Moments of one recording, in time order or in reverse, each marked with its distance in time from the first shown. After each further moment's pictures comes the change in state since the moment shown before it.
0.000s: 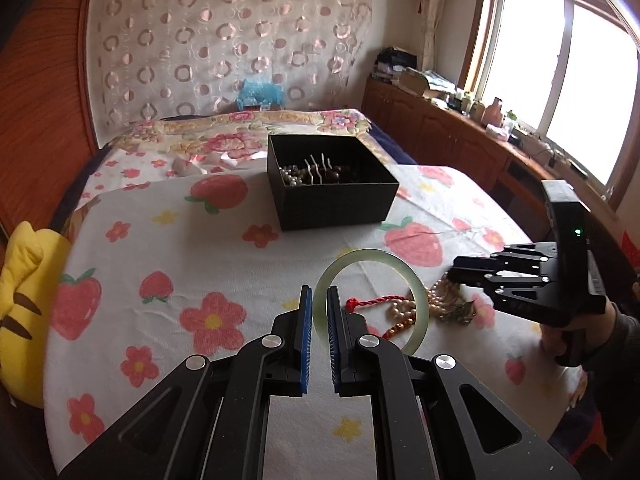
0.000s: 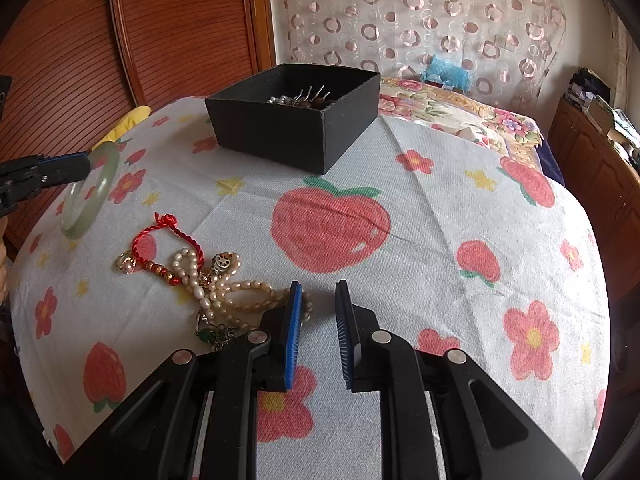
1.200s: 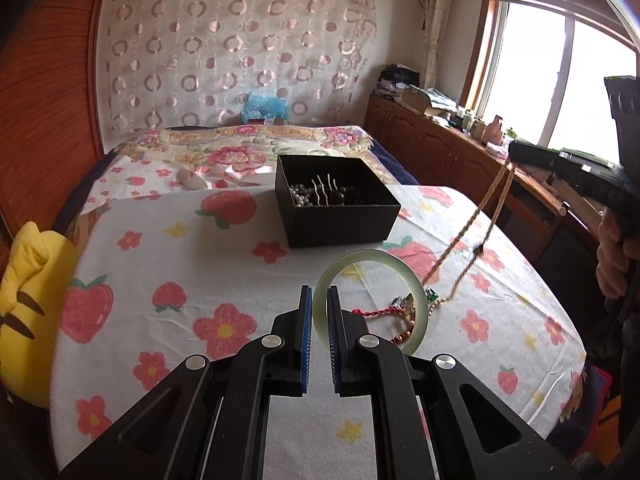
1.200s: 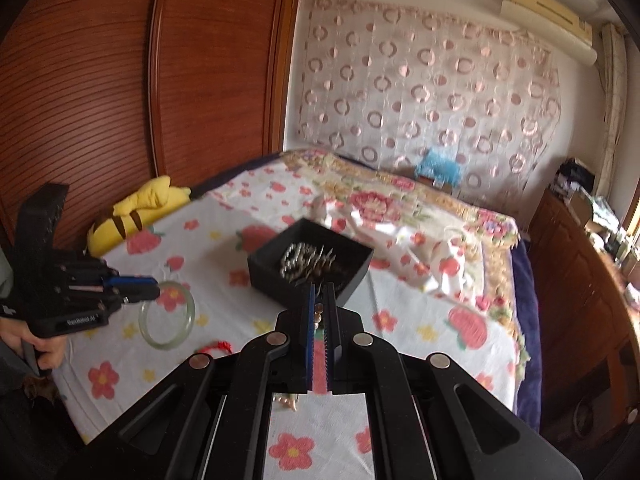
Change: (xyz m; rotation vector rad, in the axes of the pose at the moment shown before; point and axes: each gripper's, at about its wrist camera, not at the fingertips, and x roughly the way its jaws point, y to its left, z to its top) left arm -0.014 0.011 0.006 -0.025 -0.057 0.001; right arm -0.129 0.037 0.090 -0.144 -0.278 -0.080
